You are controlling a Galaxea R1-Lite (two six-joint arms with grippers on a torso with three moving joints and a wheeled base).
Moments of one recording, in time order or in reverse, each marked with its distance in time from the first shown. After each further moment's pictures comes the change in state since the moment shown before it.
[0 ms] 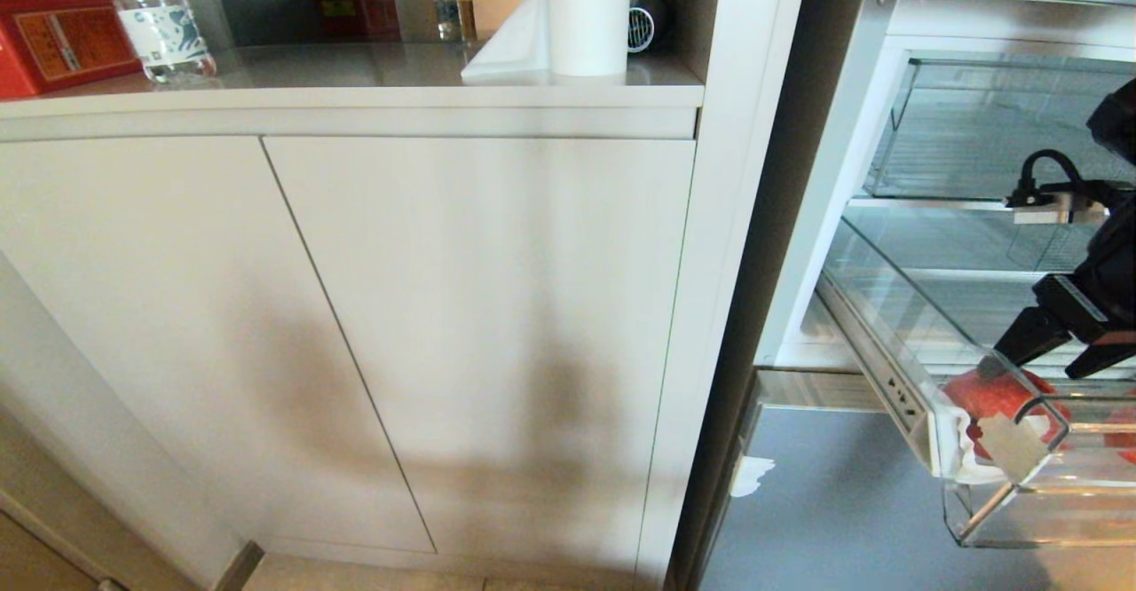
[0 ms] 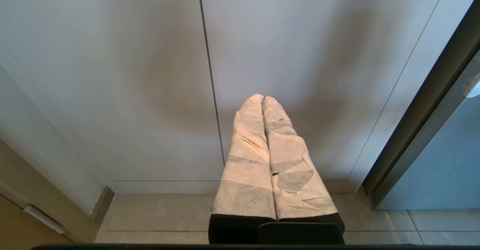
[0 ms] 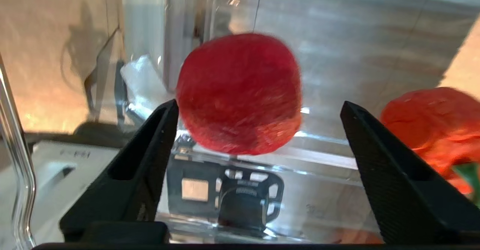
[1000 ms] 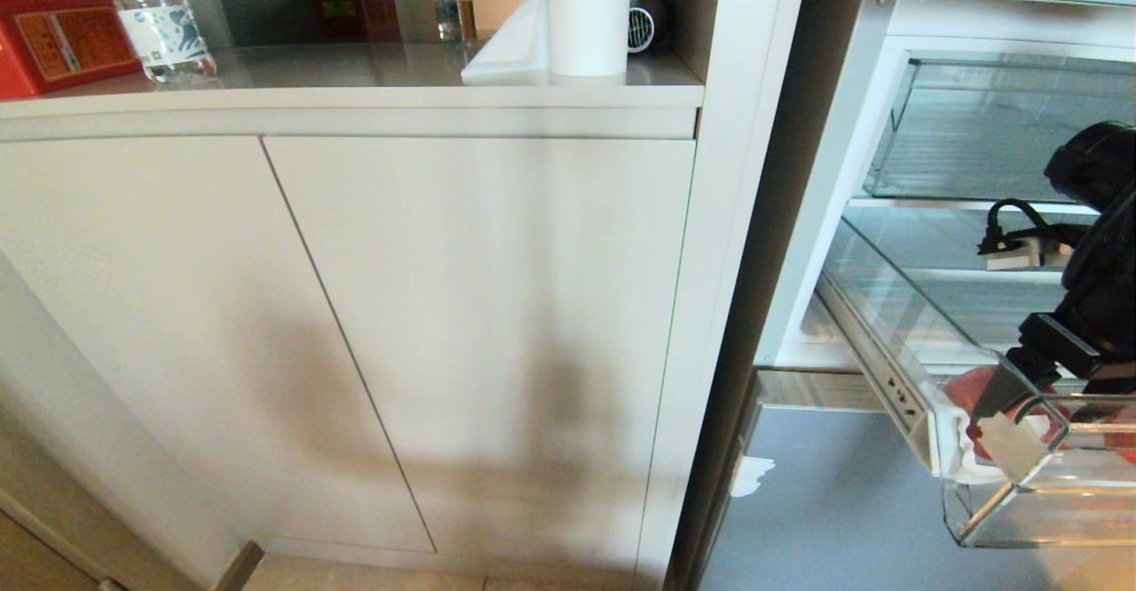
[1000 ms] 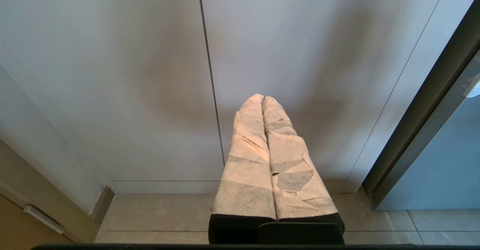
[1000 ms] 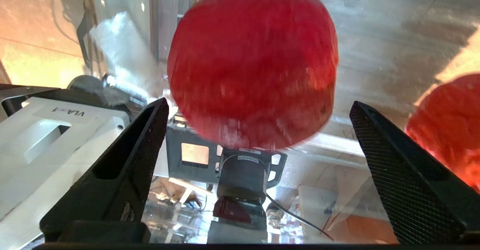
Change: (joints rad) left arm 0.000 0.000 0.000 0.000 0.000 0.000; right arm 0.008 0.059 0.025 0.099 0.009 -0.041
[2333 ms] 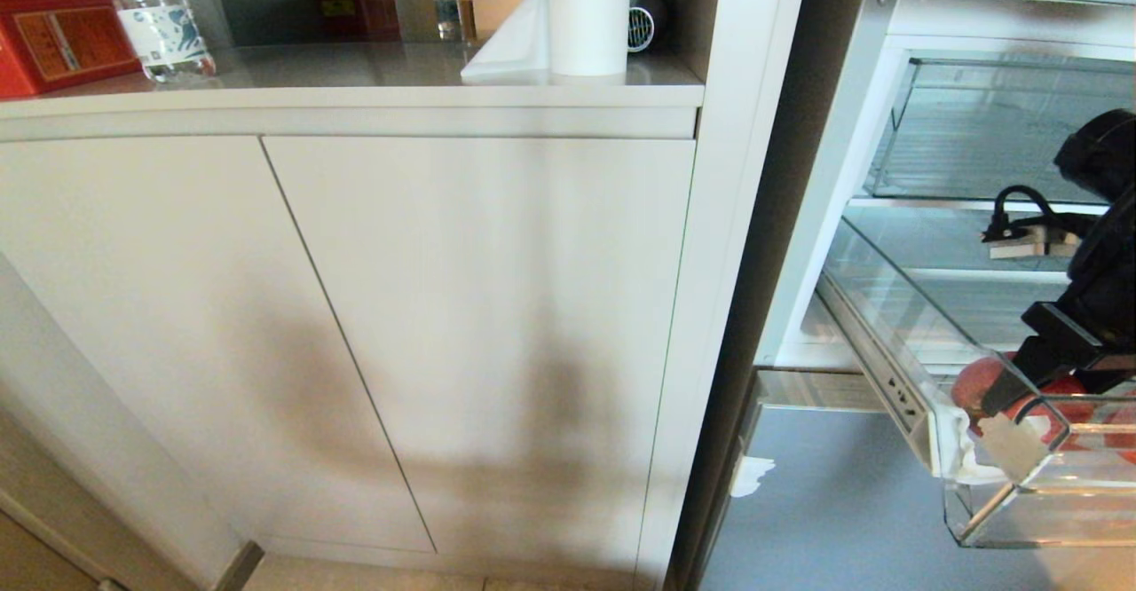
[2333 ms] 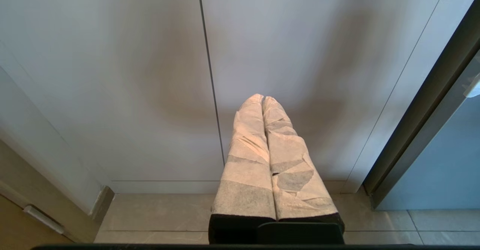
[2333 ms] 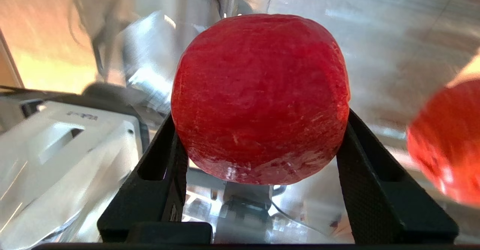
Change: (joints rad) left arm 0.000 0.000 0.000 0.000 0.000 0.000; right arm 0.000 -0.030 -0.019 -0.005 0.038 0.003
